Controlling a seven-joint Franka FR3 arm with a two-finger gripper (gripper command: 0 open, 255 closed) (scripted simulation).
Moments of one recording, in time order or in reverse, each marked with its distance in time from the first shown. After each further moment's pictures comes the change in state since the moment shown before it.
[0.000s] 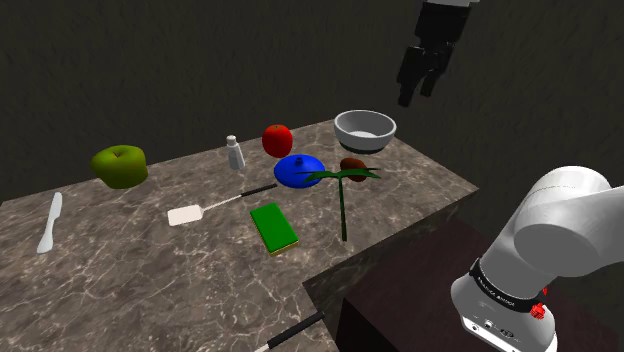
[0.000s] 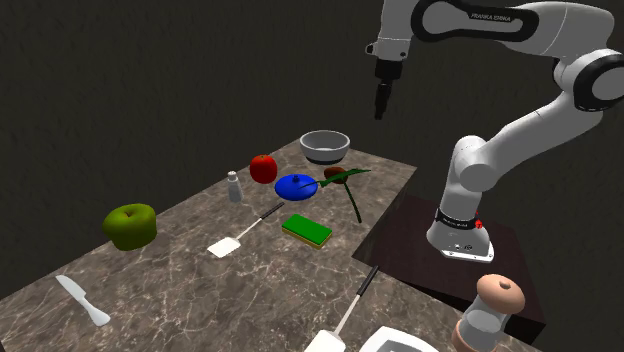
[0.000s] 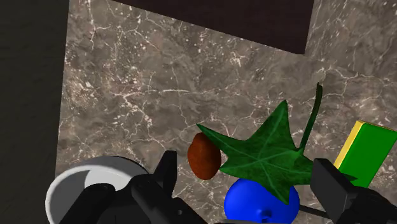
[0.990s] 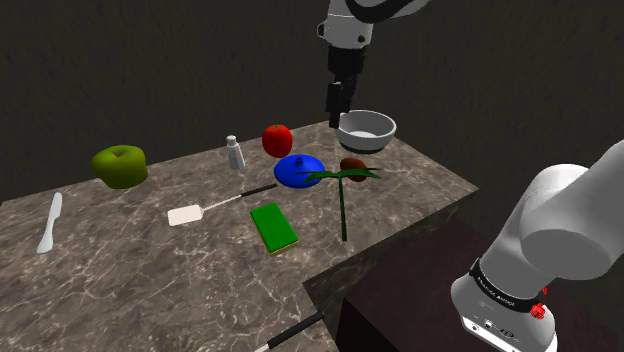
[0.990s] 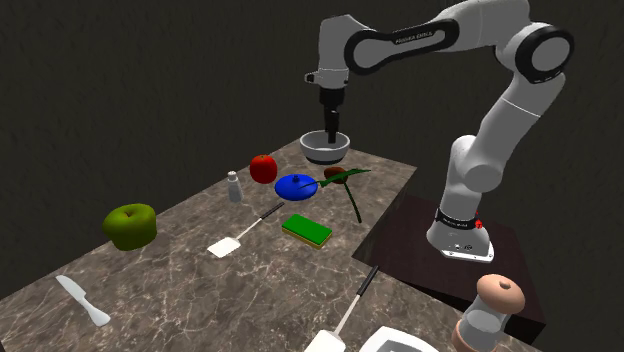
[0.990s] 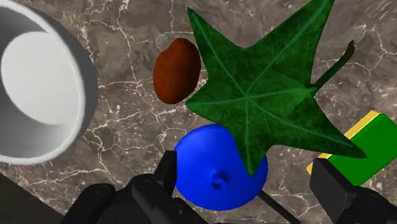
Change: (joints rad) arm 0.111 0.473 0.026 0.162 -0.035 0.276 -0.286
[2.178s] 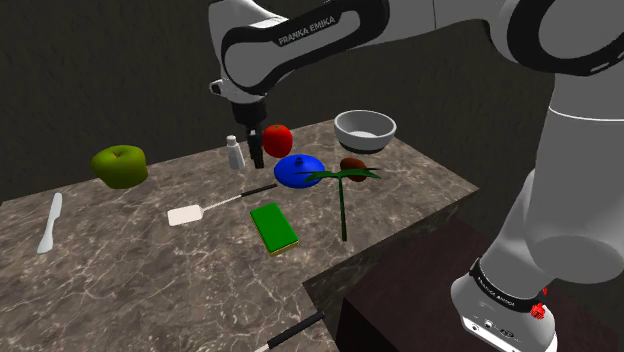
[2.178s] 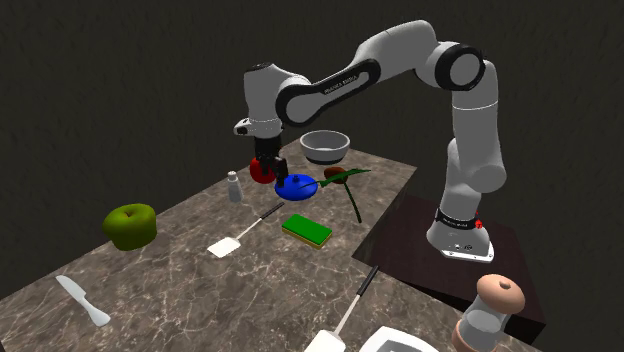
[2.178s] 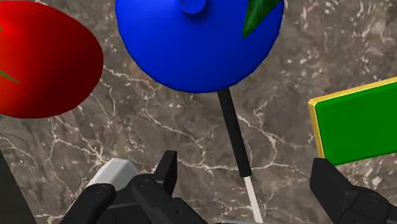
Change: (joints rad) arm 0.136 0.620 0.117 0.462 -0.124 0.108 -0.296
